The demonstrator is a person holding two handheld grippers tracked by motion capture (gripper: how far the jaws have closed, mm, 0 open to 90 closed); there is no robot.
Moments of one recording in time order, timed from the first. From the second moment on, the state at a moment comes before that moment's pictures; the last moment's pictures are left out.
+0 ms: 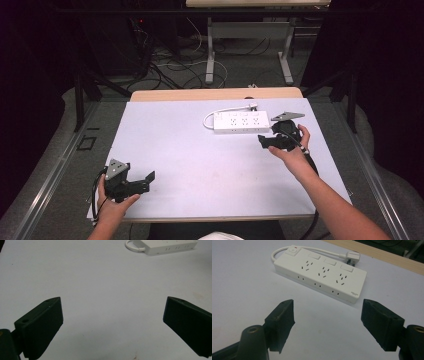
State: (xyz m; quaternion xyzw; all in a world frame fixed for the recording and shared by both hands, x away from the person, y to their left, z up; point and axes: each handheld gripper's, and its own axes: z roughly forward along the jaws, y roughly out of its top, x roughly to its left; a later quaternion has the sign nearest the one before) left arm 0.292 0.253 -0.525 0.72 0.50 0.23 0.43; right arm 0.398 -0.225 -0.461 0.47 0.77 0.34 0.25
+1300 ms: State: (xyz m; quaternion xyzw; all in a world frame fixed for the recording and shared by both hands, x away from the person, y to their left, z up) left arm 0.293 0.254 -0.526 0.71 0.50 0.22 0.43; right arm 0.440 -0.212 -0.424 0.45 0.80 0.33 0.23
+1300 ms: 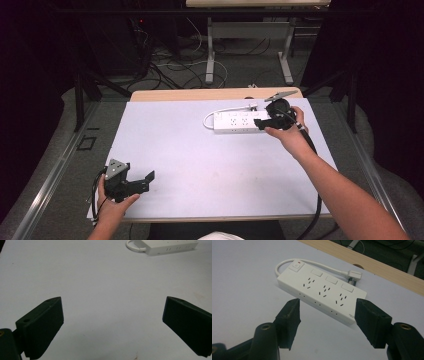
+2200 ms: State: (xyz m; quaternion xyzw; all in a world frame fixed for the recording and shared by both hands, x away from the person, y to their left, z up) left arm 0.294 0.255 -0.526 0.72 0.50 0.22 0.43; right arm 0.478 -0.206 -0.416 0.43 0.80 0.33 0.25
